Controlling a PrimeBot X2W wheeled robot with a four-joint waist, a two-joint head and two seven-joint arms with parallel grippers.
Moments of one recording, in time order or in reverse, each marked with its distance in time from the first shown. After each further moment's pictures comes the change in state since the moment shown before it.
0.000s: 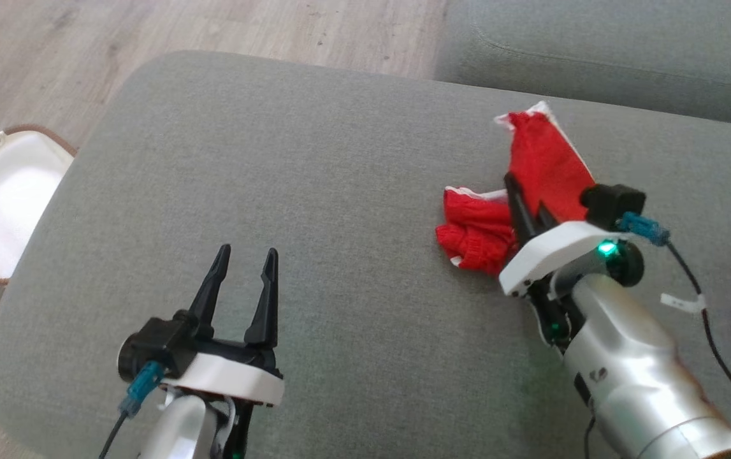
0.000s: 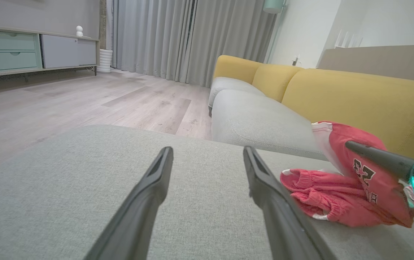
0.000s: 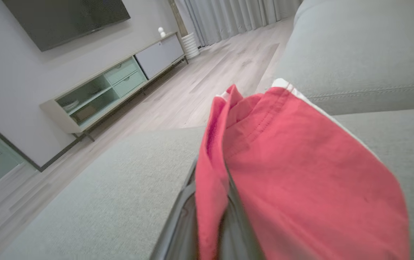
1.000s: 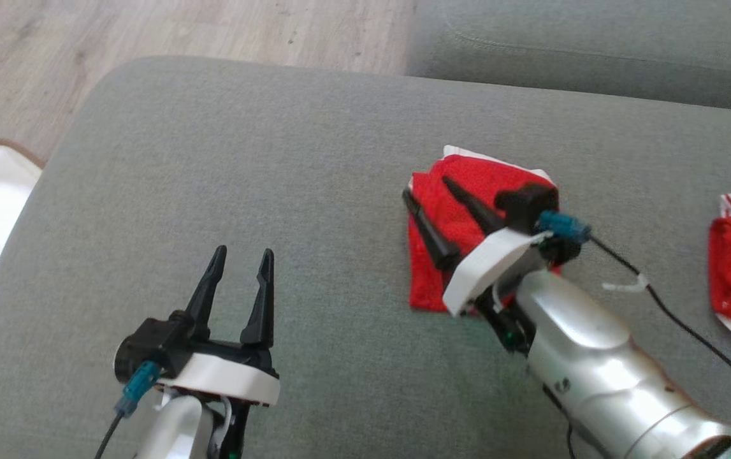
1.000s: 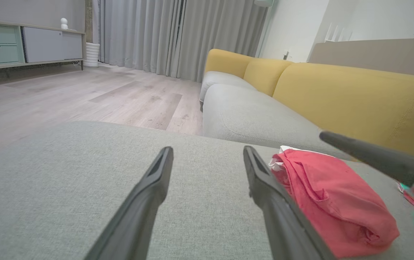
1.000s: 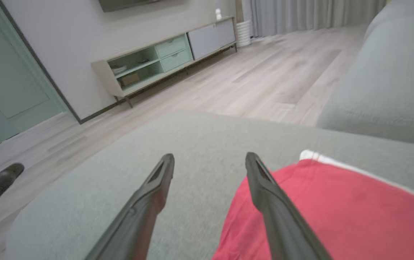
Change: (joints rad) left arm -0.001 0.000 0.012 0.011 0.000 -0.007 0.000; right arm -0.028 -0.002 0.359 -0.109 0.038 0.000 0.005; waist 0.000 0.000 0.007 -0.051
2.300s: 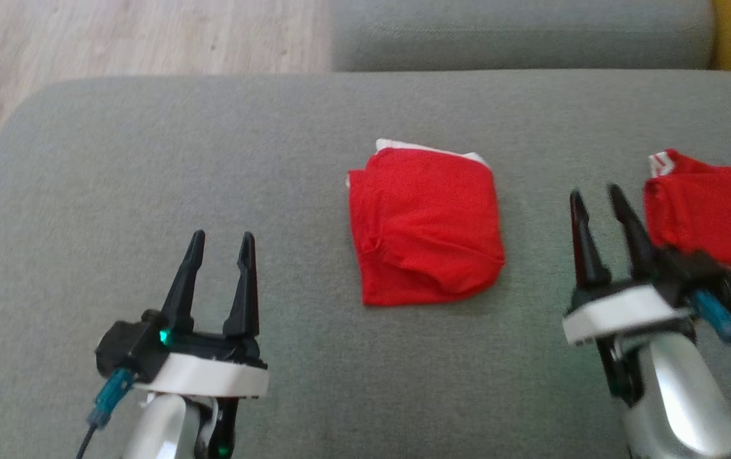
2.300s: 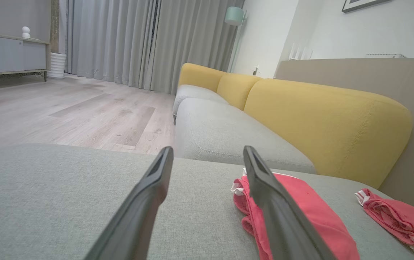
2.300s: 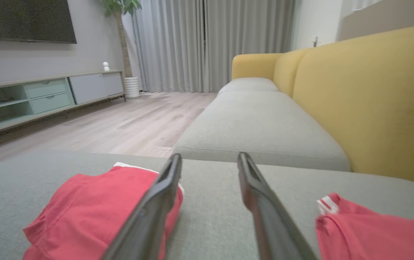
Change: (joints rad) left arm 0.049 -0.001 0.047 -0.145 -0.012 0.000 0.000; right arm 0.477 0.011 -0.735 -0.560 -0.611 0.000 -0.001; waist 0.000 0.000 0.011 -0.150
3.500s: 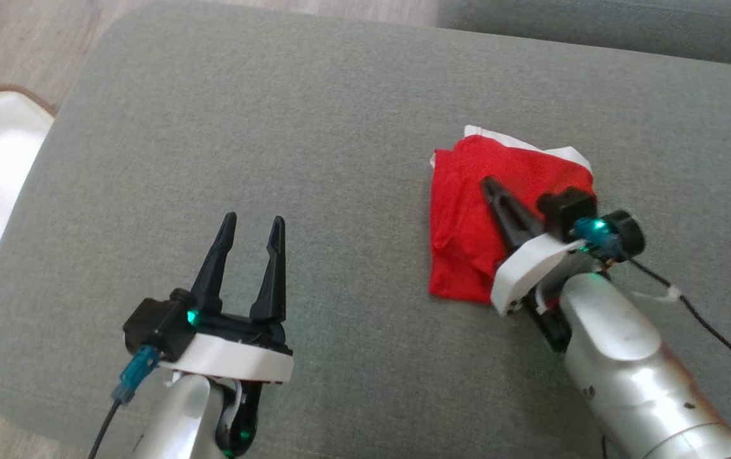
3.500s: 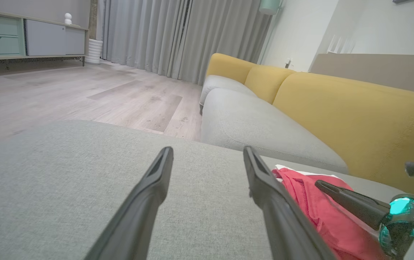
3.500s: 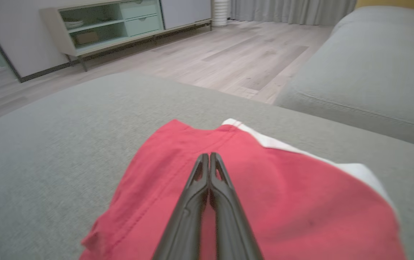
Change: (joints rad) left arm -0.077 -0.001 -0.094 0.038 -0.061 0.012 0.000; right arm -0.412 -0.013 0.355 0.579 0.107 0.000 -0.006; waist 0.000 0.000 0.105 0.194
